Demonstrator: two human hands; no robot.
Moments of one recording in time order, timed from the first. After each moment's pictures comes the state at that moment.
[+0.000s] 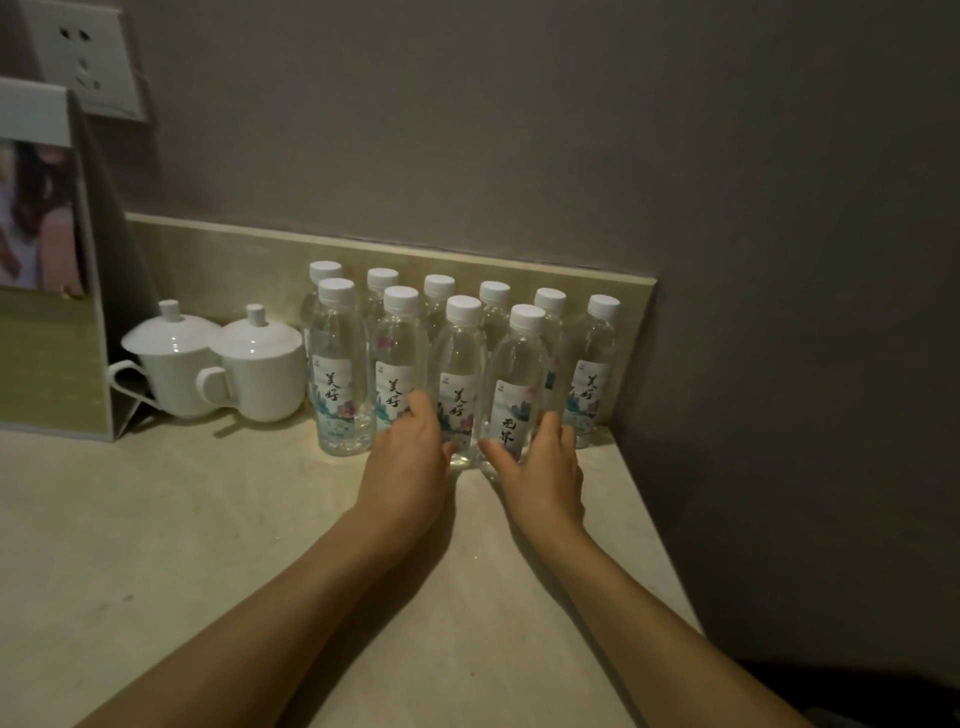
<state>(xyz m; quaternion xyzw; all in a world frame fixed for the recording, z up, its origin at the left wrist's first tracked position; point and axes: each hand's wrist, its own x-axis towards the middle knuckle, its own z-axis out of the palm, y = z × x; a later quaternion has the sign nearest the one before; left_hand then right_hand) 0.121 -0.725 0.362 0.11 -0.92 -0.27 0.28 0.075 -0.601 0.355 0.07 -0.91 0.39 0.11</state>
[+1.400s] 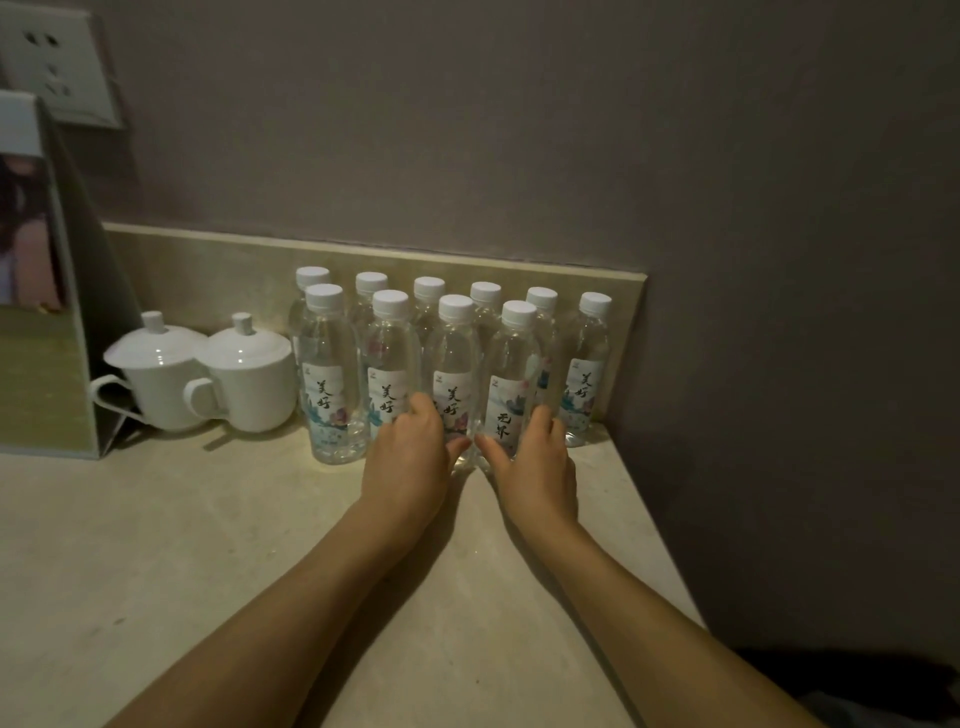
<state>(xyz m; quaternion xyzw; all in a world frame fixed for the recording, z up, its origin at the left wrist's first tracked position) 0.104 -0.727 0.361 0.13 -0.92 -0.20 0.30 0.062 -0.609 0.349 0.07 -0.92 0.36 0.14</state>
